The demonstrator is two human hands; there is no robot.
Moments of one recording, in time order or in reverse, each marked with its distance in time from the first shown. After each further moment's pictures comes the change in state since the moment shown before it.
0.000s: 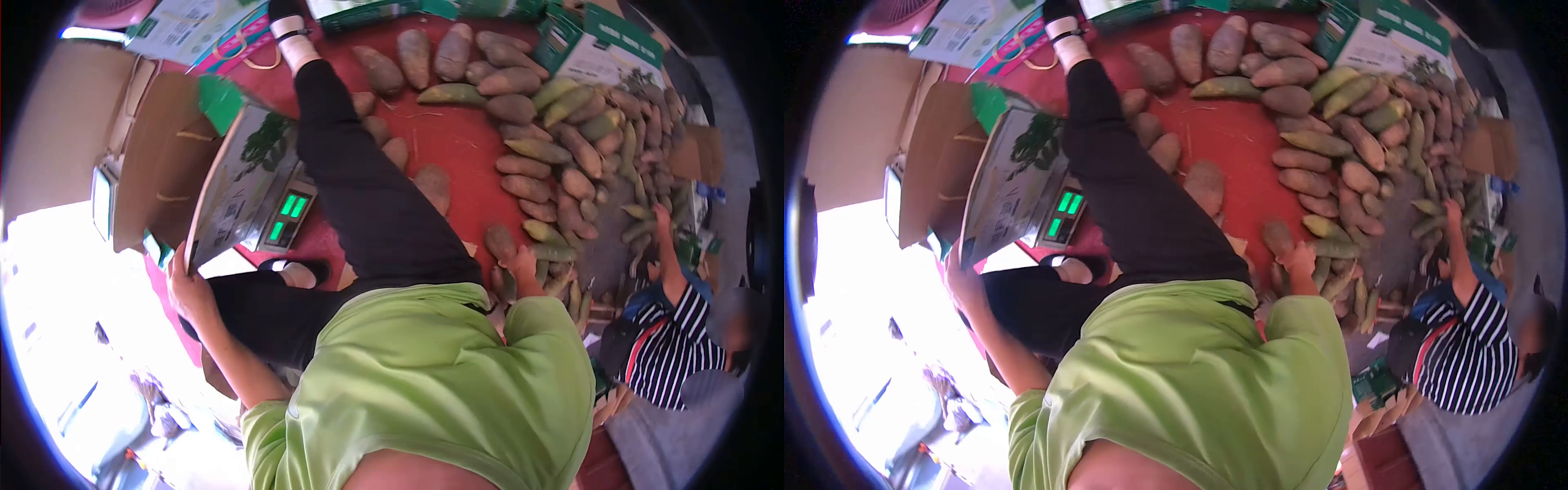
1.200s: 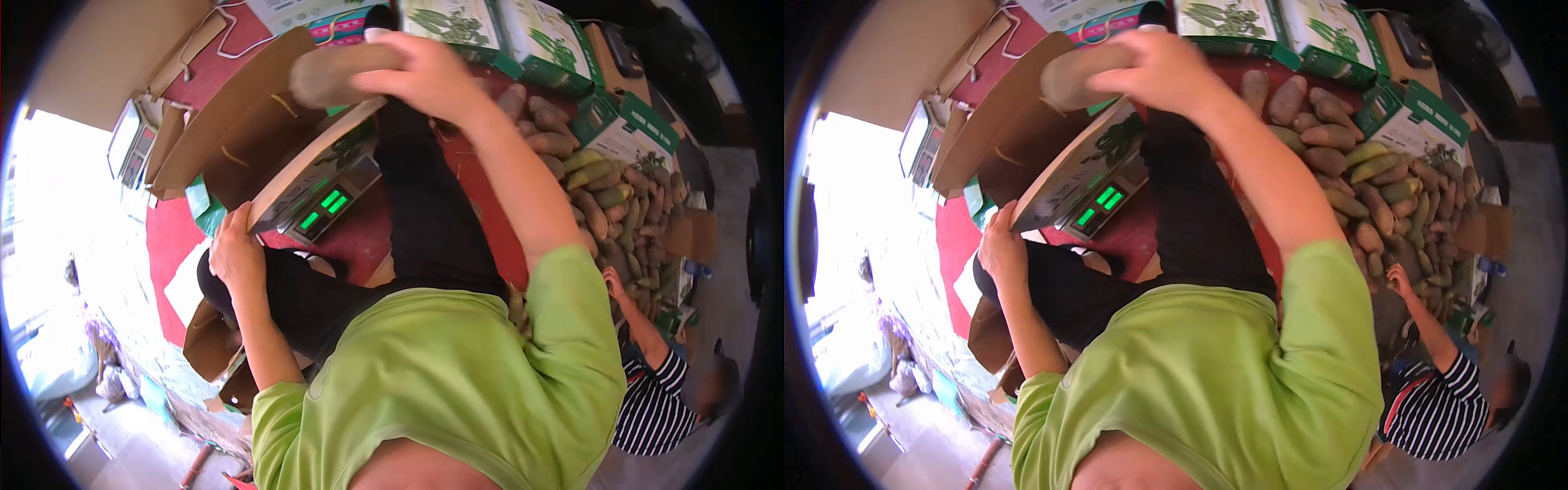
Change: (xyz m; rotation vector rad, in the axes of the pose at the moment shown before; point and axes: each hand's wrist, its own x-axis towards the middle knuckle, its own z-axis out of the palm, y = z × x) left_hand -0.013 0.014 -0.032 0.004 -0.051 -0.031; right_hand -0.229 -0.438 -0.322 0.562 0.198 -1.659
